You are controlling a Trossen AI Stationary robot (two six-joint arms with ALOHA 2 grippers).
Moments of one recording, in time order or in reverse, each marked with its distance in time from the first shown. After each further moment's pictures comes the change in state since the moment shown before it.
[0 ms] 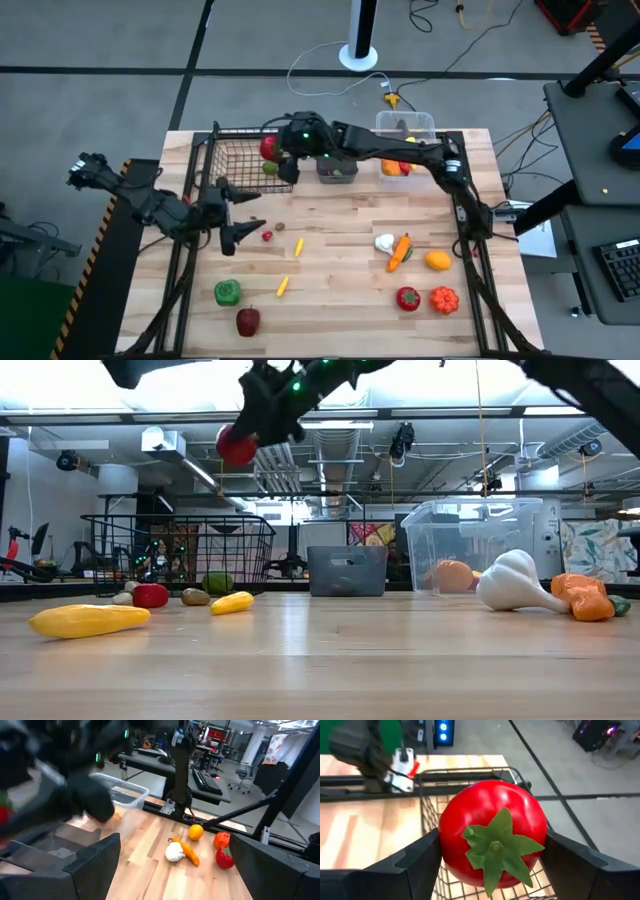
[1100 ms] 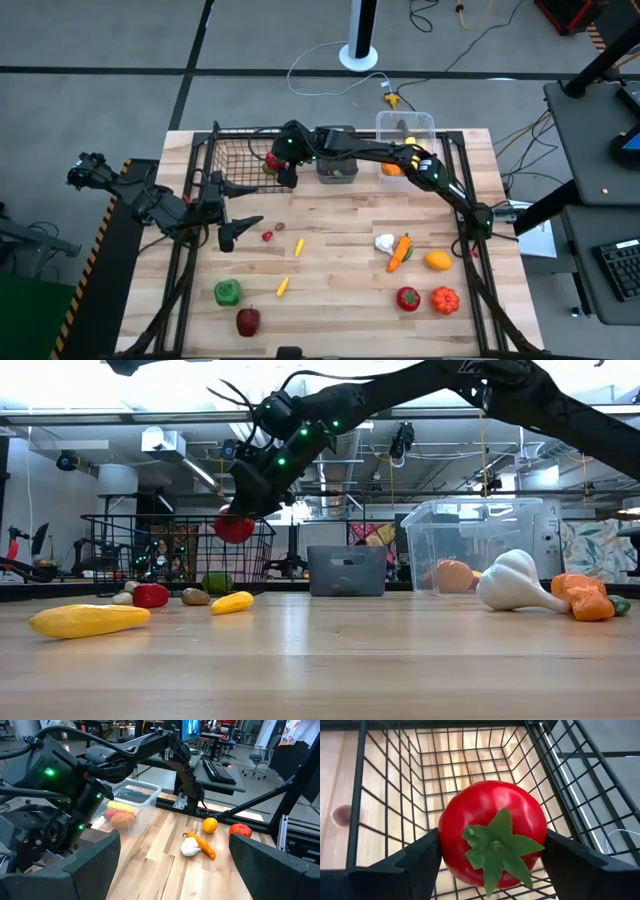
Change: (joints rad) left arm 0.000 0.011 0.089 -0.153 -0.031 0.048; right arm -0.066 0.250 0.115 -0.091 -0.080 -0.032
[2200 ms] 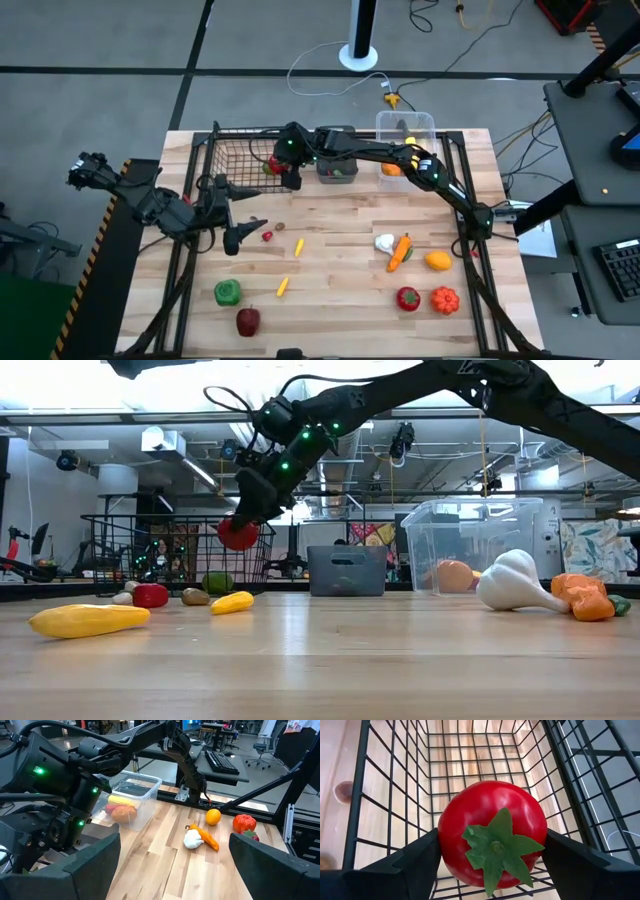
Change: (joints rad) left arm 0.000 0.046 -0.001 -0.006 0.000 0.000; right arm 0.000 0.002 -0.010 -0.043 -0.025 -0.060
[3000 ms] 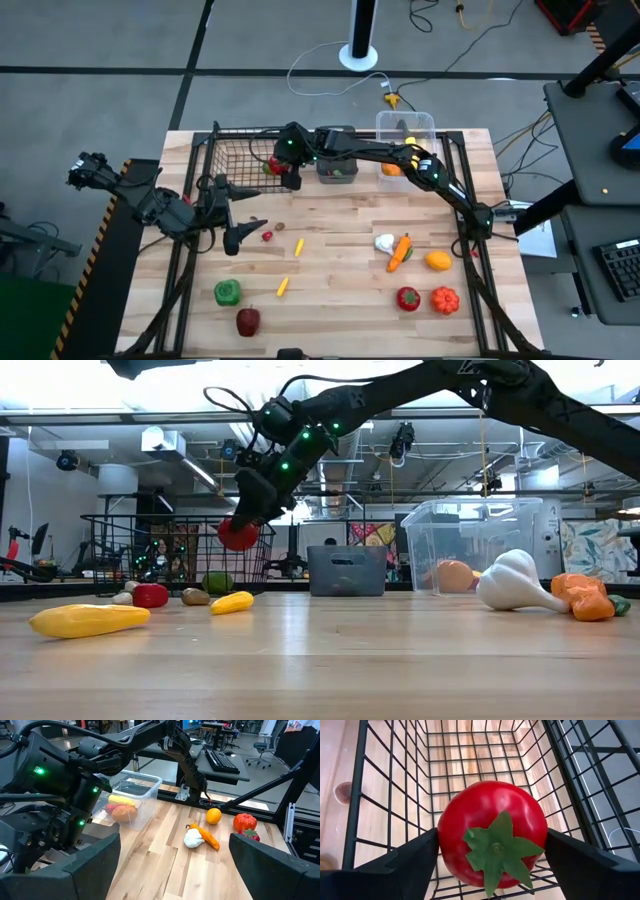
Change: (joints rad) left arm 0.000 0.000 0.000 -0.005 0.000 0.000; right arm 0.000 0.000 0.000 -0.004 0.000 0.014
